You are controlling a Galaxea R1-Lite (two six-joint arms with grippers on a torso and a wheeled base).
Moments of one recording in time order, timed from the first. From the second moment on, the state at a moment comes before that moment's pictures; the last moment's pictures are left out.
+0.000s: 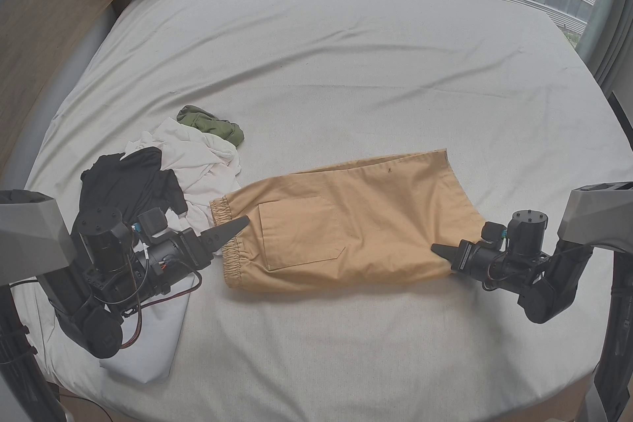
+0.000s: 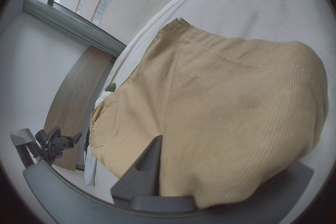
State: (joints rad) left arm -0.25 2.04 -0.38 -1.55 -0.43 -0.64; right arm 0.19 2.28 -0.56 -1.35 0.41 0.53
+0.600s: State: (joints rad) left arm -0.25 2.04 -0.38 -1.55 -0.43 -0.64; right arm 0.18 2.25 -0.28 -1.49 0.37 0.42
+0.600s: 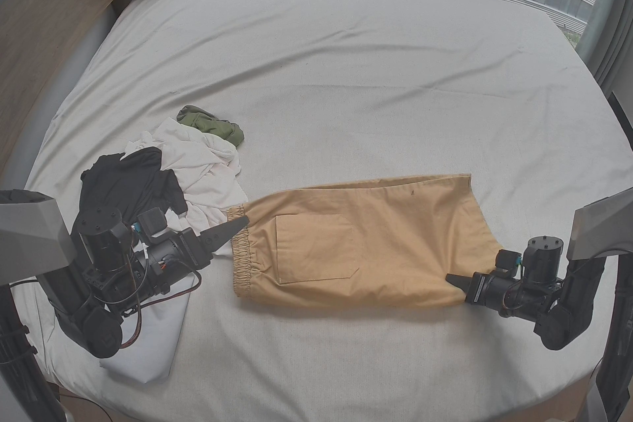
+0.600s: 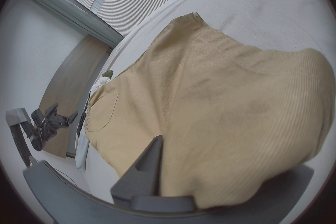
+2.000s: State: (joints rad) left arm -0.25 2.05 -0.39 -1.55 -0.43 -0.64; right arm 0.11 2.22 -0.03 -1.54 0.29 0.32
